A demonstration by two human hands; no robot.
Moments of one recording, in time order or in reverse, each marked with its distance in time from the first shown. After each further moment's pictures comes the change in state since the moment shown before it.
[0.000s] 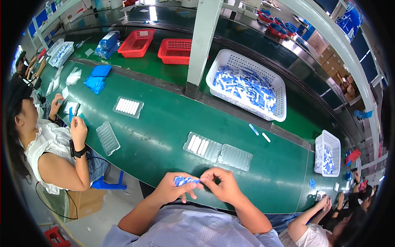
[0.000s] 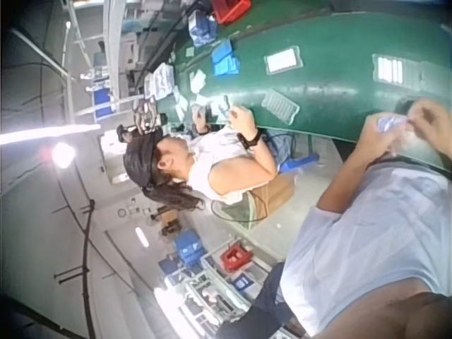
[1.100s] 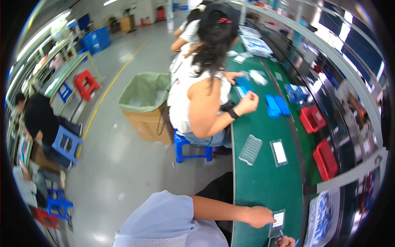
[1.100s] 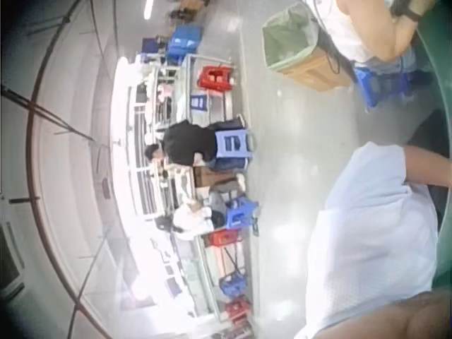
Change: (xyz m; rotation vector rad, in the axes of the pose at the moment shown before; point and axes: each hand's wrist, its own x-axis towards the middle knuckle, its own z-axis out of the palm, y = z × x) left_hand 0.058 -0.016 -0.017 1.192 0.246 0.489; right_hand 0.038 0.043 -0.084 0.060 0.072 -0.003
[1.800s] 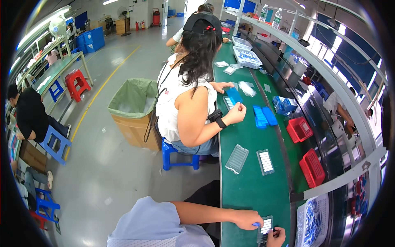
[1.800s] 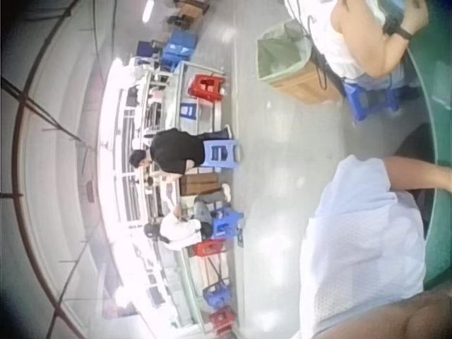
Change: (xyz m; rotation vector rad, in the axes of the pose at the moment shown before) left_hand -0.010 -0.017 -0.017 -0.416 0.134 0.062; right_hand 0.069 0.000 0.035 -0.656 -0.115 -0.132
